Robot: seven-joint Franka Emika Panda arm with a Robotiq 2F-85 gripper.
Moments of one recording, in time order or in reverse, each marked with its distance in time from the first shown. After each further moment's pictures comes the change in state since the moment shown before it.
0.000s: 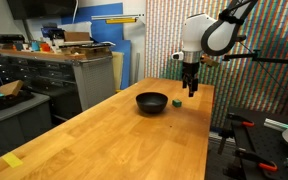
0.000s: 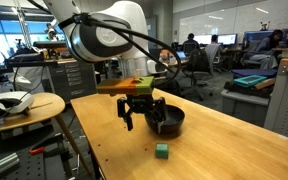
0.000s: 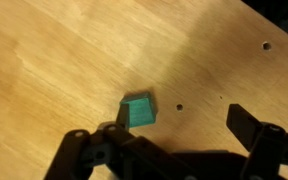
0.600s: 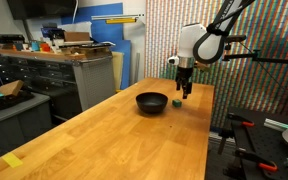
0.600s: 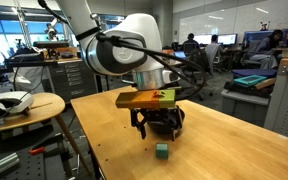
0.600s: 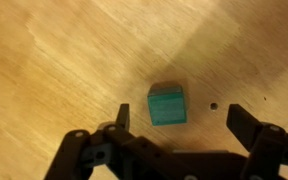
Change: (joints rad) arm -0.060 0.153 0.015 0.093 0.023 0.115 -0.131
